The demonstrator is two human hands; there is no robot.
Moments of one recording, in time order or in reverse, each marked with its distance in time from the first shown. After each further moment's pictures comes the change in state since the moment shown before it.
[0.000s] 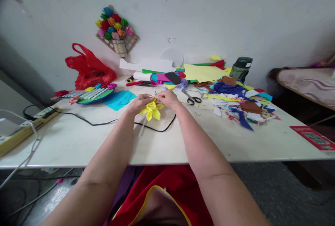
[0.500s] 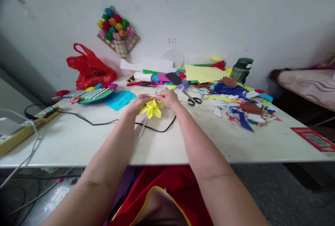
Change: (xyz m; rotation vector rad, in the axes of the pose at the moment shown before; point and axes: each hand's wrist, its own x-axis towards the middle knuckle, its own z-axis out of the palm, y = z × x) left_hand 0.001 0.000 0.002 -0.054 0.039 -0.020; right_hand 0.000 -0.004 0.001 0.010 0.041 -0.025
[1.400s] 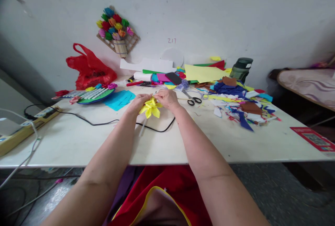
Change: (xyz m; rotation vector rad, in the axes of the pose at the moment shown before) left_hand -0.001 0.001 0.005 -0.017 0.136 -0.018; right_hand 0.000 -0.006 0.002 -0.245 0.041 -0.110
